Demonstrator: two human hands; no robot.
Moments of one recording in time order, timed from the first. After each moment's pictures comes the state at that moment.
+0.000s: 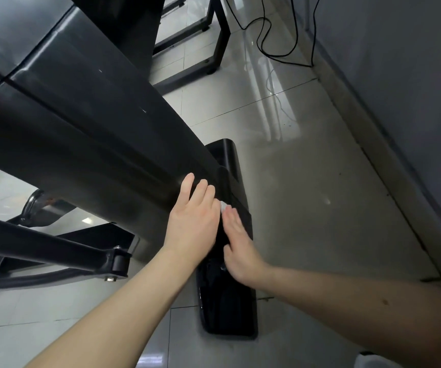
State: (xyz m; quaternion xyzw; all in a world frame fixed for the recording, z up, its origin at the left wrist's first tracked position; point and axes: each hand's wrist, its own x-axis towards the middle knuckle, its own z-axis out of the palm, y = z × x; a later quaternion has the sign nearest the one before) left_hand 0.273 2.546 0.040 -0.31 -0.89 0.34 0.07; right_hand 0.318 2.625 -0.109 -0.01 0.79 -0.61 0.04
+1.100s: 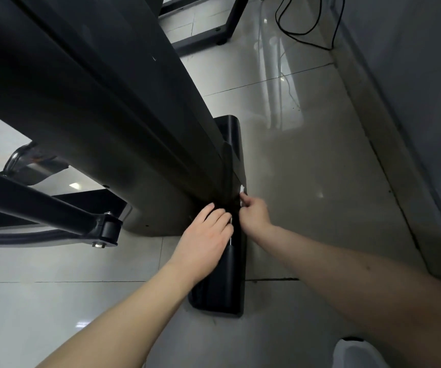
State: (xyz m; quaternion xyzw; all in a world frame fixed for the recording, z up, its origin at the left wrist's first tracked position) left_hand 0.310 2.507 -0.047 -0.42 -0.89 0.19 -0.01; right_hand 0.267 2.647 -0.139 0.24 0.71 -0.65 0.11
